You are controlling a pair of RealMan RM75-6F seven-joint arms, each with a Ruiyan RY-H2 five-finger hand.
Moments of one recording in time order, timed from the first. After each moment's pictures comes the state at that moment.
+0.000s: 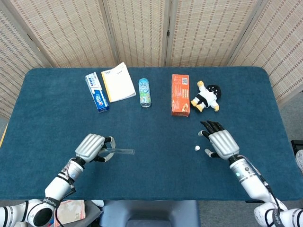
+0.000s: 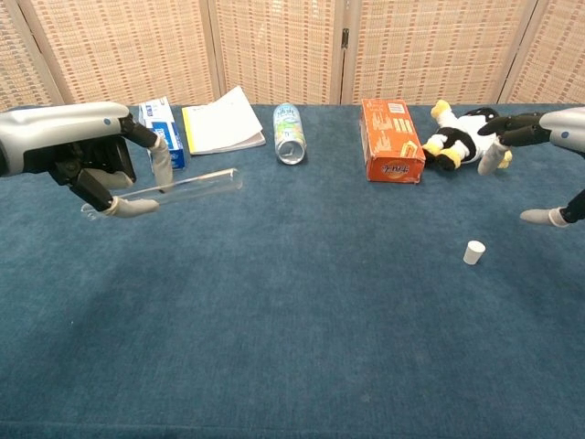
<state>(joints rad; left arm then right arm) -0.68 -1.27 -0.12 -1.83 1.15 1.00 0.21 0.52 -1.24 0.06 -1.64 -1.32 1.03 -0.23</state>
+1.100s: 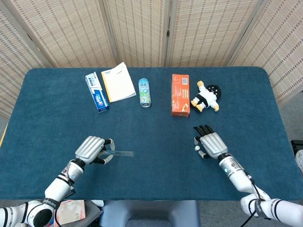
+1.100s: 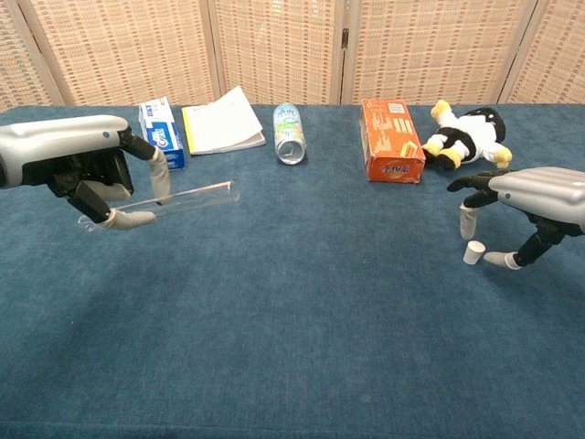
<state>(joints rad) -0.68 -1.28 -0.11 -1.83 1.14 0.98 0.21 0.58 -1.44 0.05 -1.36 -1.30 0.89 -0.20</state>
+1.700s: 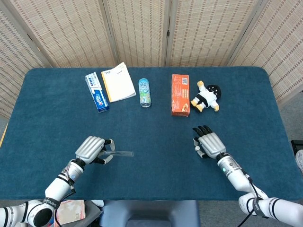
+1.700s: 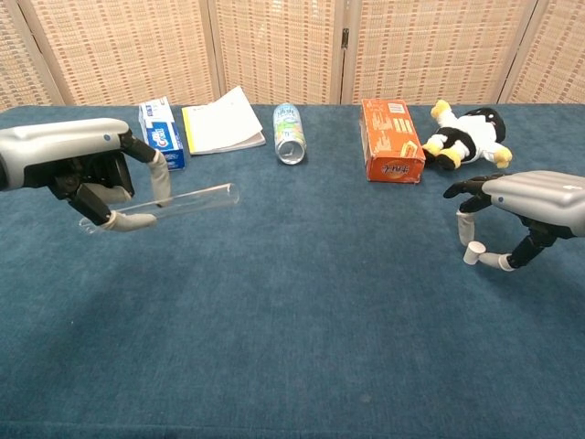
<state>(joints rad) -0.68 -1.28 -0.11 -1.82 1.15 0.97 0.19 0.59 -1.45 0.05 -1.36 -1.28 0.88 -0.21</state>
